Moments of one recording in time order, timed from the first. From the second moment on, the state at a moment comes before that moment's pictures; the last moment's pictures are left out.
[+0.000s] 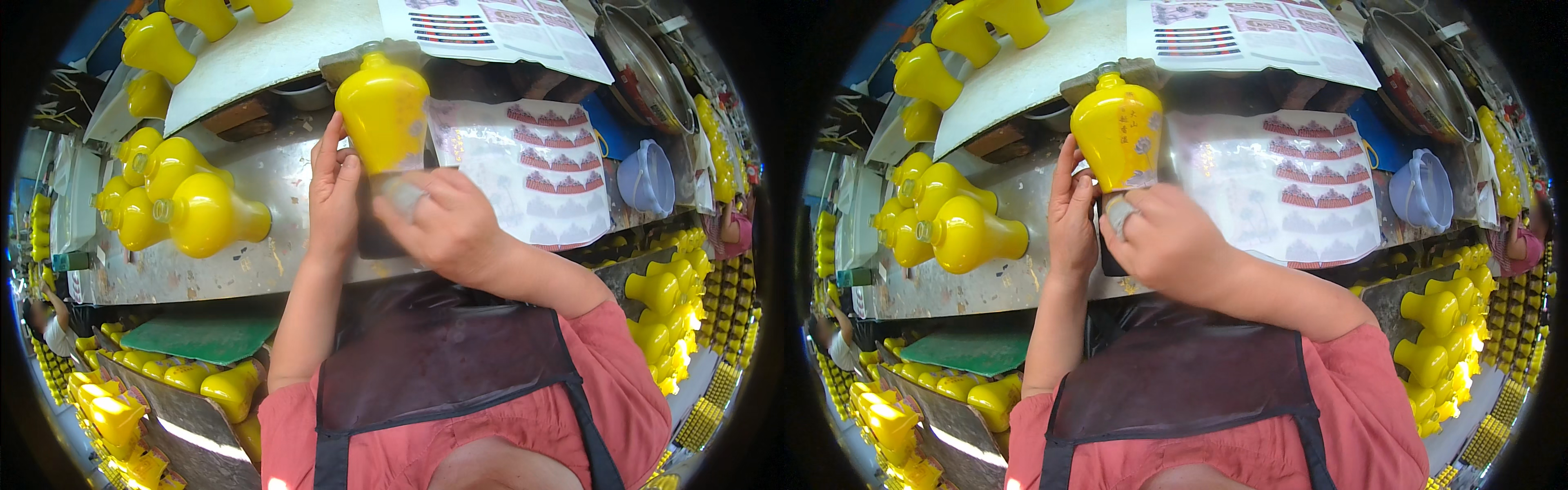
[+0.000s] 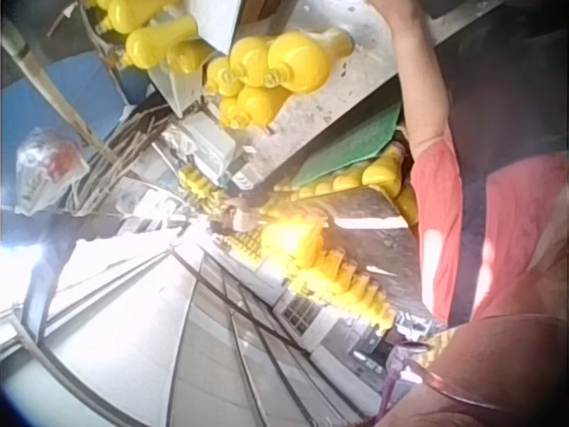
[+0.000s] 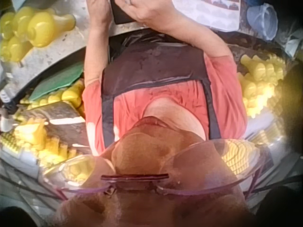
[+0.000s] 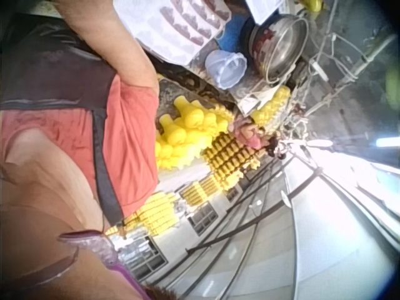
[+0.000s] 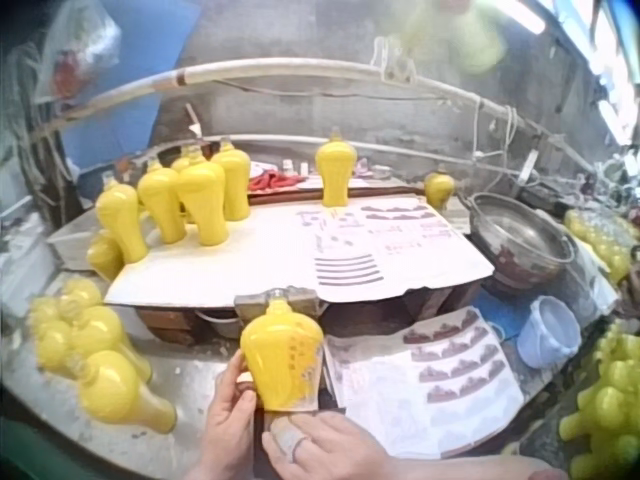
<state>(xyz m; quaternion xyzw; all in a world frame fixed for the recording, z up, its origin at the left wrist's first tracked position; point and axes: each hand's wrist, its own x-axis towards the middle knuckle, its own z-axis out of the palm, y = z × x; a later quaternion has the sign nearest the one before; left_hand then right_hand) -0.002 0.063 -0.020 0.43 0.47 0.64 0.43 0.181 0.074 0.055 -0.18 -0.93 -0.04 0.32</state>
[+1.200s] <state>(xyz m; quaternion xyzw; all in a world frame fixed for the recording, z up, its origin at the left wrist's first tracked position) 0.013 0.116 0.025 0.49 0.59 0.59 0.25 0.158 0.197 0.097 -0.26 -0.88 0.04 0.40</state>
